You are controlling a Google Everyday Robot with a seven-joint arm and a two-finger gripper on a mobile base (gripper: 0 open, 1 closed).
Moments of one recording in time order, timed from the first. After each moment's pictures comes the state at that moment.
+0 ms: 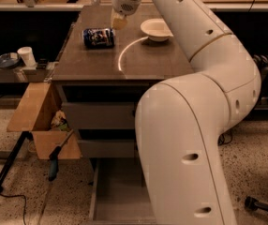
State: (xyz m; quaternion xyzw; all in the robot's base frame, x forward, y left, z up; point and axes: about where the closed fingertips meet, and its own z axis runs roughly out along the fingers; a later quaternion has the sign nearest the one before) arm 0.802 0.038 0.920 -0.70 0.65 -0.05 0.28
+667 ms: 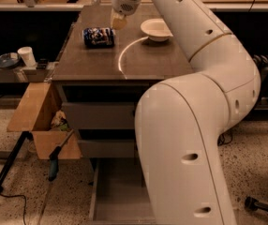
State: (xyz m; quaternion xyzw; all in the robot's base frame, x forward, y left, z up) arm 0.802 0.038 0.920 -0.70 0.65 -0.05 0.28
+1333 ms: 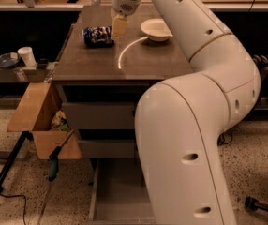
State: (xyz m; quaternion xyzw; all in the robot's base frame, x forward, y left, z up) arm 0.802 0.038 0.920 -0.70 0.65 -0.05 0.28
